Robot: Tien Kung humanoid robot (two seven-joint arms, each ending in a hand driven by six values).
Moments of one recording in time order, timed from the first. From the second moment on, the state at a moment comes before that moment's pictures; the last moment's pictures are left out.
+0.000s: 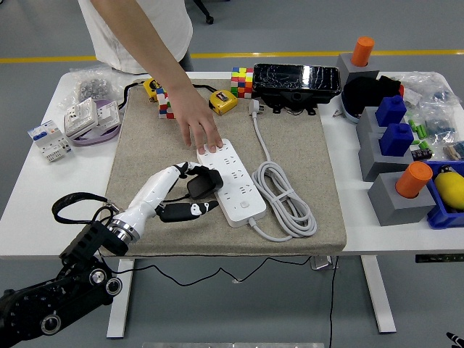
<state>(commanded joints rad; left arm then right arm) -0.37 0.33 -0.59 -1.32 1.52 0.48 -0.01 0.08 -0.27 1.19 0.28 -0.72 0.02 -0.15</state>
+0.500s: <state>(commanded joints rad) -0.41 0.30 -0.56 -1.31 1.51 0.45 0.02 0.08 -0.28 1.18 0.28 -0.72 0.02 -0.15</state>
